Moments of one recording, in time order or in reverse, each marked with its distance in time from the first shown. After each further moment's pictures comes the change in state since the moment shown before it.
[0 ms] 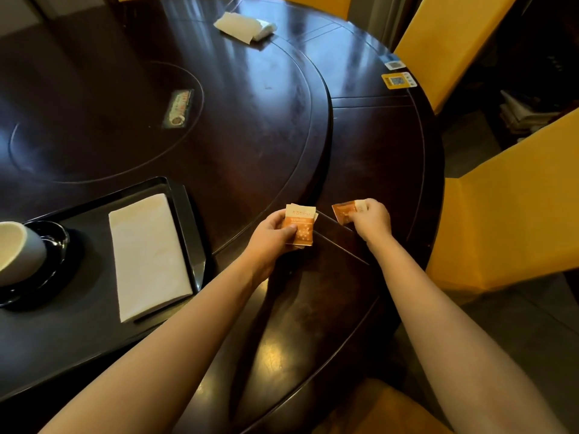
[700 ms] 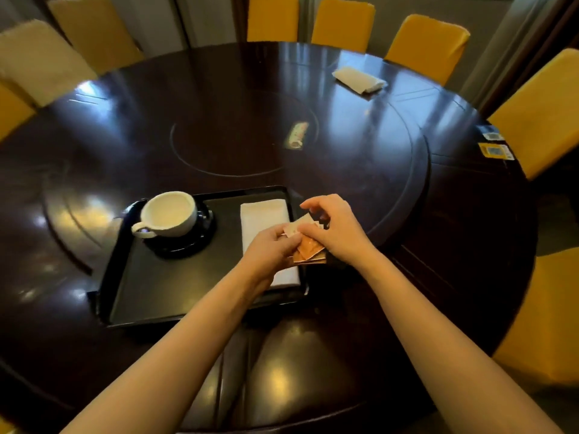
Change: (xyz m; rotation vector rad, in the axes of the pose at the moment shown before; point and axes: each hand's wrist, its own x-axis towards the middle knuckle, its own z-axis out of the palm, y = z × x) left_hand -0.129 0.031 -0.155 -0.070 0.204 0.126; right_hand -0.188 -0.177 0.081 -0.067 -0.483 -0.879
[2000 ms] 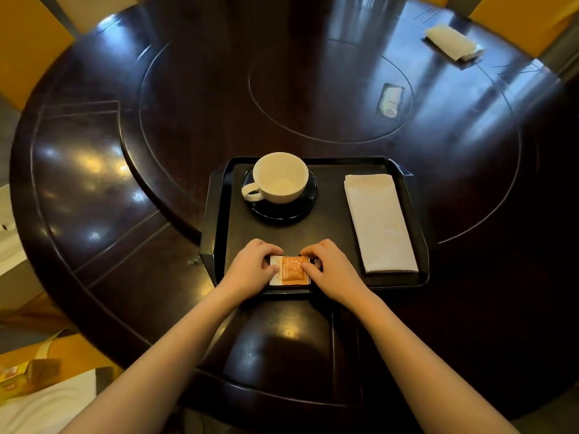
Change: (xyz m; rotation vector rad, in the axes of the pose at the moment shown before) left_hand -0.019 -0.102 -0.244 0.871 0.097 0.140; right_hand -0.011 -0.065 0.231 -0.207 -0.352 0.169
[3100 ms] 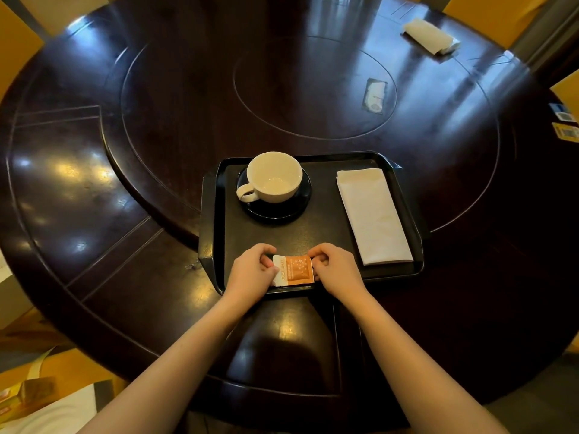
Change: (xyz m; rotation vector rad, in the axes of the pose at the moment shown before) left_hand -0.009 -0.001 0.008 -0.281 0.072 -0.145; right_hand -0.010 -0.007 0.008 0.247 0.188 0.309
